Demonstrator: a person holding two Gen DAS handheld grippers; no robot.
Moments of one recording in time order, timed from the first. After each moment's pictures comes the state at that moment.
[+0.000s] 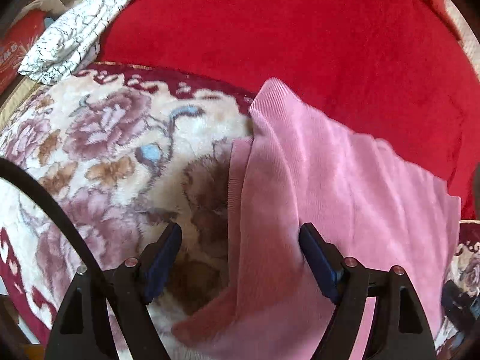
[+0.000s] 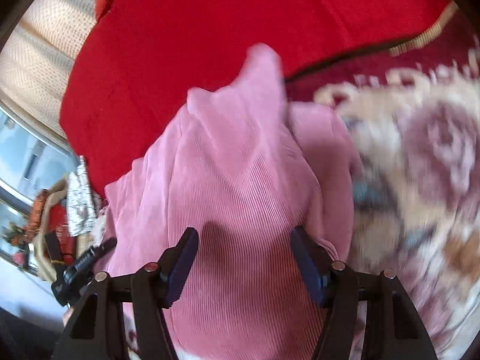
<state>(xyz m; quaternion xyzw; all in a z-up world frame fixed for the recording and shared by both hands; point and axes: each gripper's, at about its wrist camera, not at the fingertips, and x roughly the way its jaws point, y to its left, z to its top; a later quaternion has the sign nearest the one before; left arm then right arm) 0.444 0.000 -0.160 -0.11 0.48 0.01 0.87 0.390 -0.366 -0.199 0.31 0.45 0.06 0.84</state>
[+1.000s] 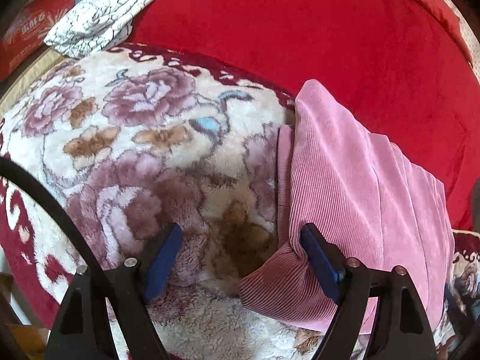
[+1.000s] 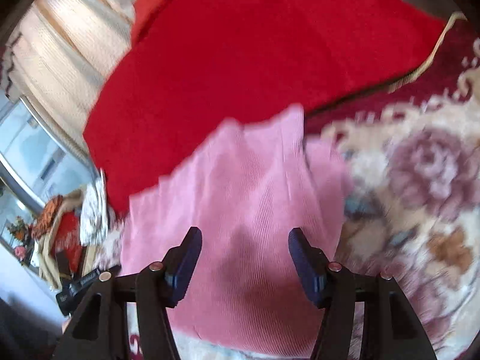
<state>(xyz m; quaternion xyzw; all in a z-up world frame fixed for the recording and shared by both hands) 0.416 0.041 -0.169 -0.15 0.49 0.04 0.86 0.363 -0.357 -0.175 0.29 0.39 0.07 0.87</state>
